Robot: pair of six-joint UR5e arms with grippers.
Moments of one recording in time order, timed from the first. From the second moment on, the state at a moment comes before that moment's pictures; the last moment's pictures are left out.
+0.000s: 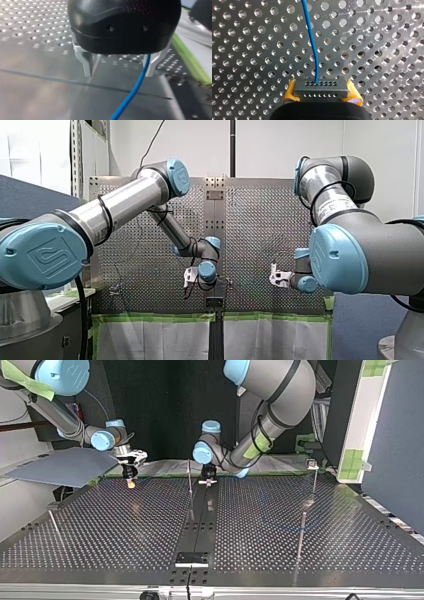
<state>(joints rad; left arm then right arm) -0.54 -2.58 -1.24 -2.83 -1.99 -1.66 1.73 -0.58 1.47 -0.83 1.22 1.65</state>
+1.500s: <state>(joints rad) -0.62 -2.49 -1.42 -2.81 -1.99 -1.67 1.73 -0.58 1.47 -0.81 1.22 1.65</state>
